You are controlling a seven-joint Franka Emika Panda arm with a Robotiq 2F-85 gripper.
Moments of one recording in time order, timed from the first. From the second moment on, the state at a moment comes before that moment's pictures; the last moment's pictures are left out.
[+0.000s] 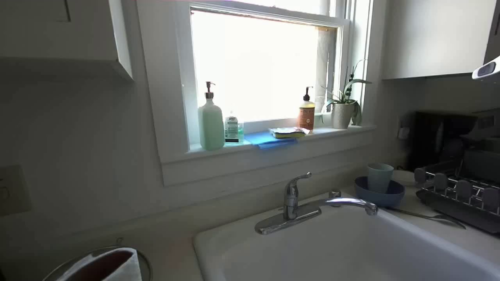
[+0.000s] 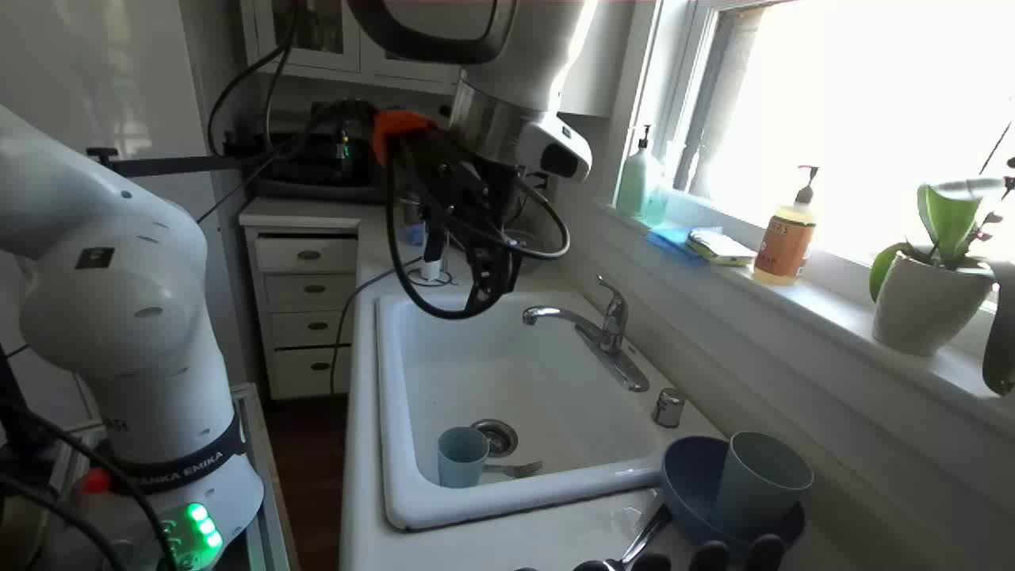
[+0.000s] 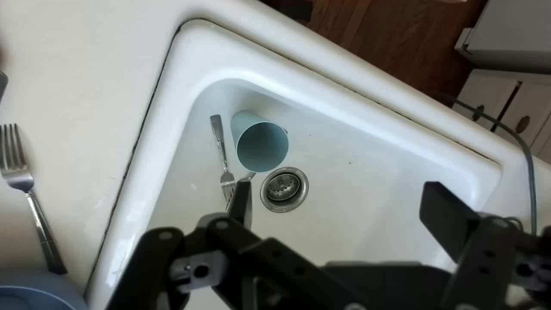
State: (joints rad) arm -0.07 -0.74 -0.41 -2.54 -0.02 1.72 -0.46
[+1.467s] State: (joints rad) arm -0.09 -0.40 -0.36 -2.54 -0.02 2.09 -0.38
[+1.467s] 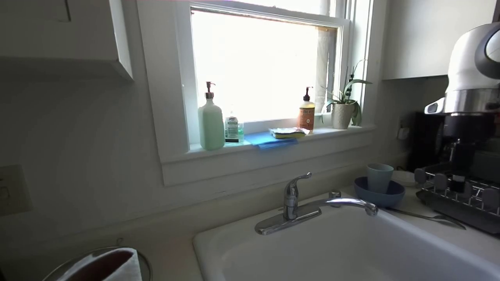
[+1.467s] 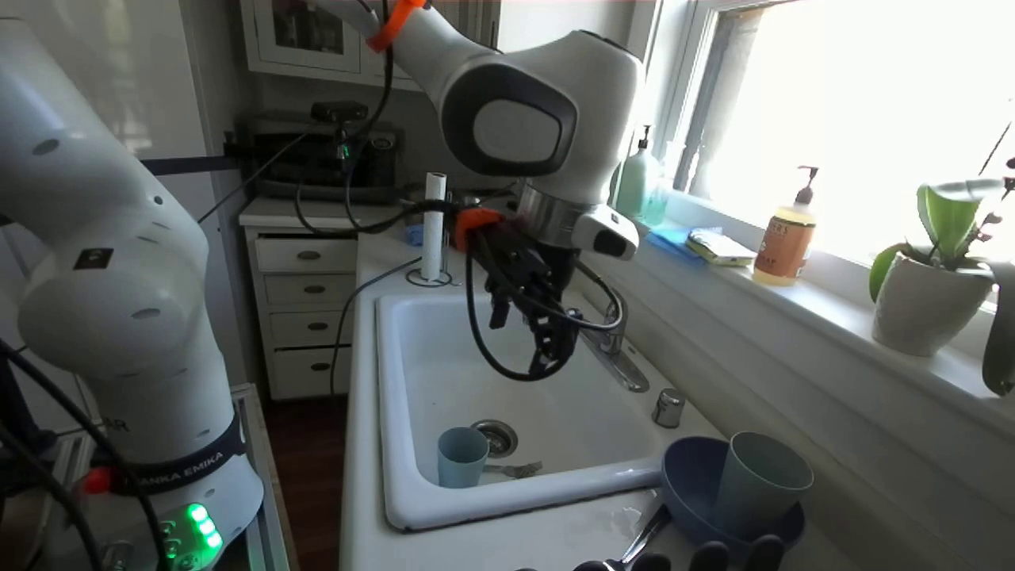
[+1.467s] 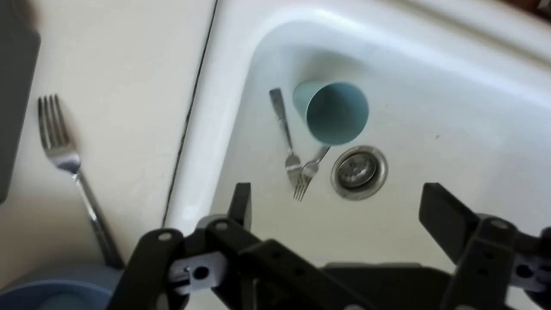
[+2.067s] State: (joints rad) arm -0.19 -0.21 -0.32 -2.44 -0.05 2.48 -0.25
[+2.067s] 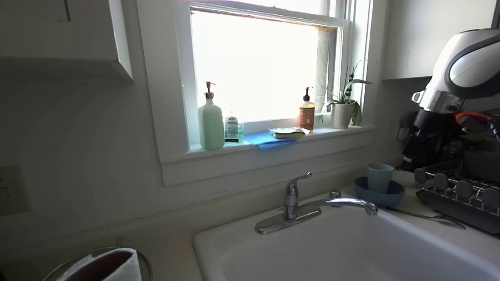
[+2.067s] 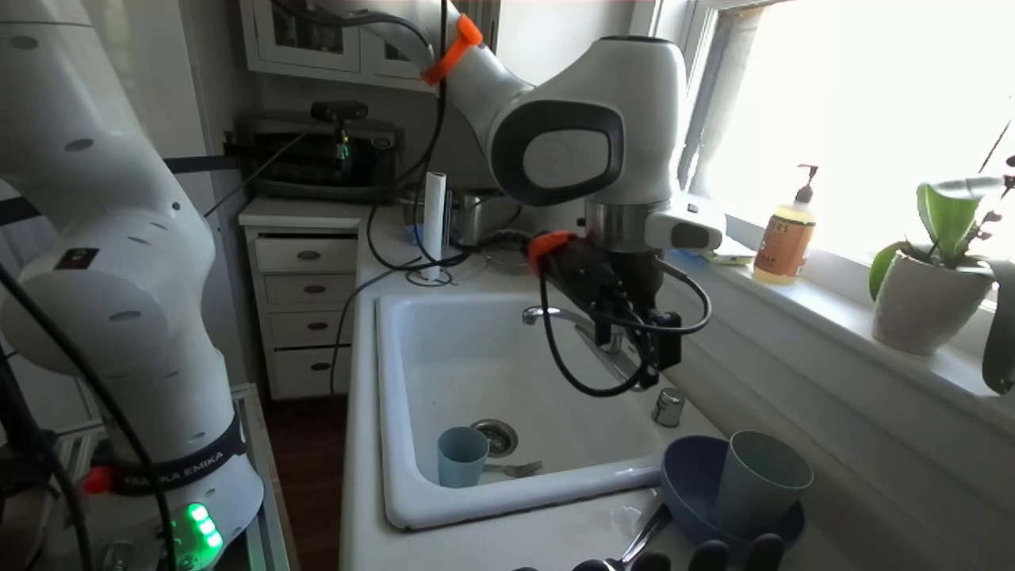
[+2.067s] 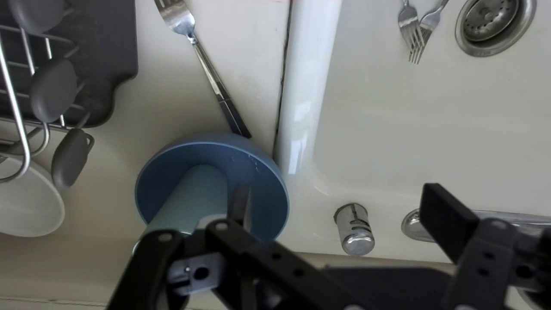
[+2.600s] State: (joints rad) arm -0.20 -0.16 -0.32 -2.37 0.01 2.48 -0.18
